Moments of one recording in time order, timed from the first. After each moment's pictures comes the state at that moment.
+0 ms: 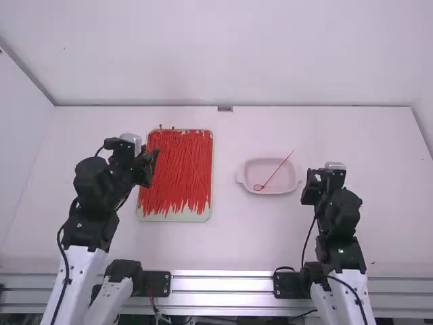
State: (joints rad) left arm 0.00 0.71 0.71 -0.26 0.30 0.00; right arm 0.00 0.53 0.34 -0.11 -0.02 0.00
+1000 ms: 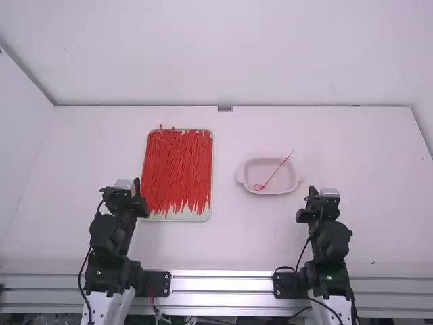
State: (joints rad) left arm 0.00 0.15 0.15 -0.11 0.01 0.00; right arm 0.00 0.07 0.01 -0.10 -0.02 0.00
